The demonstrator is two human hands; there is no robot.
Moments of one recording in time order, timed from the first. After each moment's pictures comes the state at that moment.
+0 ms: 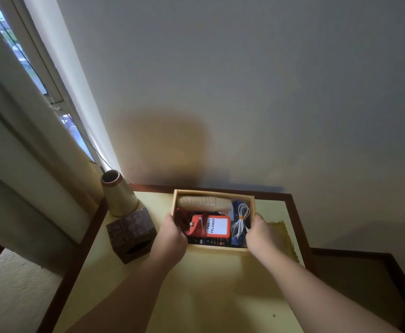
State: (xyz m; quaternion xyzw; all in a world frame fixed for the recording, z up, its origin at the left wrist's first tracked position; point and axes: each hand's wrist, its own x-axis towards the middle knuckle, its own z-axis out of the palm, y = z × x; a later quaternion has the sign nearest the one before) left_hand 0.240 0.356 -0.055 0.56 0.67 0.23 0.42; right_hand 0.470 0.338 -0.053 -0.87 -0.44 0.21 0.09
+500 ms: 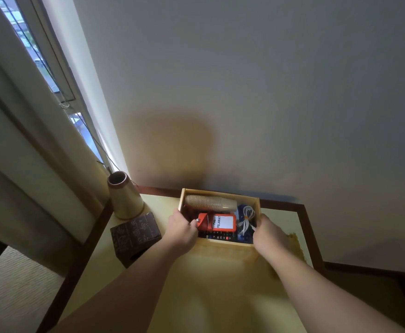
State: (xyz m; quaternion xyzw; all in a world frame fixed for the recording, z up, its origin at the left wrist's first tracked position) left_hand 0.246 0.408 -0.068 0.54 0.69 0.20 0.44; right_hand 0.473 0.370 -0.050 -0.86 -0.47 0.20 0.07
